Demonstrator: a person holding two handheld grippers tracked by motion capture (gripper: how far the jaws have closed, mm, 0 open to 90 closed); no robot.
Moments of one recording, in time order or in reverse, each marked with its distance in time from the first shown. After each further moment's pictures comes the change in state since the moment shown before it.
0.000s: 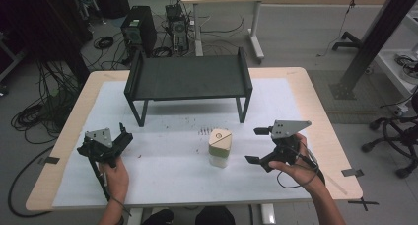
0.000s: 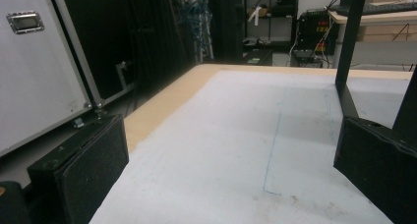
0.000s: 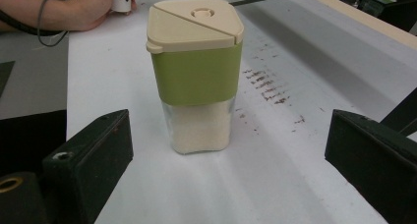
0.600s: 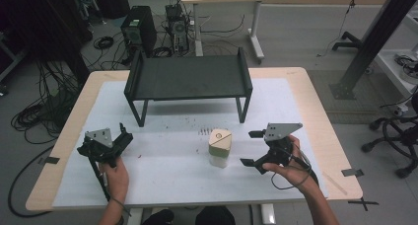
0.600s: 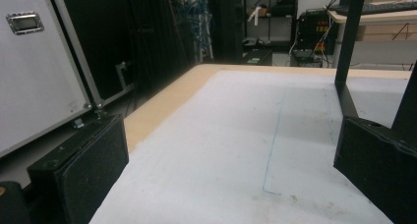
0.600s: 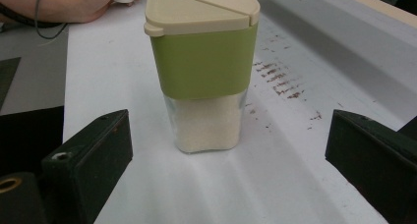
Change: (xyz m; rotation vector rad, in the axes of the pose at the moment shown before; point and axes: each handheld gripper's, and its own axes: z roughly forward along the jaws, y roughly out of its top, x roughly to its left) left arm 0.000 0.000 0.000 0.000 -0.002 0.002; right arm 0.001 -0.007 0.017 0.017 0.022 0.005
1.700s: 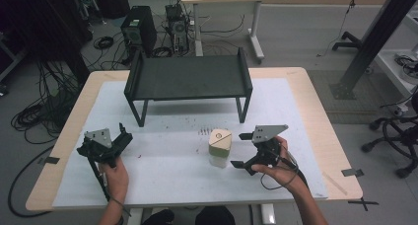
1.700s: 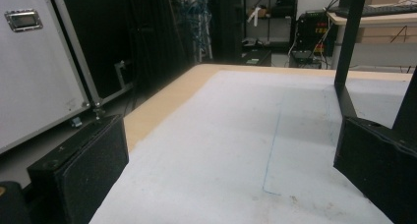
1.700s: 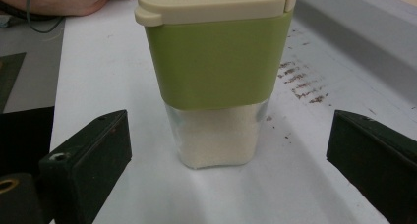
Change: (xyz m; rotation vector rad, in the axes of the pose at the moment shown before) left arm 0.001 0.000 0.000 0.001 -0.003 -0.009; right arm 0.003 -0.001 0.031 0.018 0.025 -0.003
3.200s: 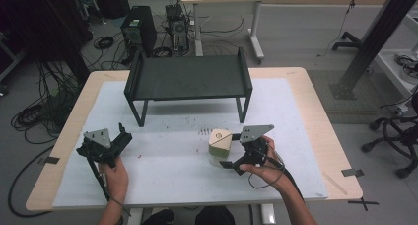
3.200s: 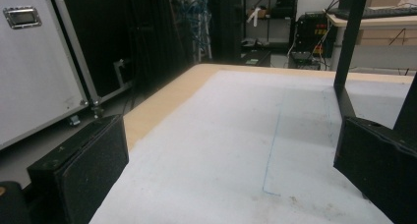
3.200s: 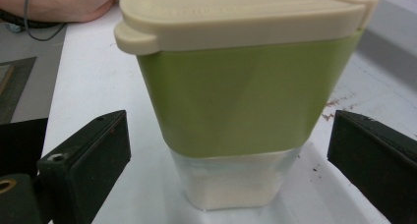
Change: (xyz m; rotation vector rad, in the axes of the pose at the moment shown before) left arm 0.001 0.000 0.000 0.000 -0.002 -0.016; right arm 0.003 0.006 0.032 -0.014 0.036 0.003
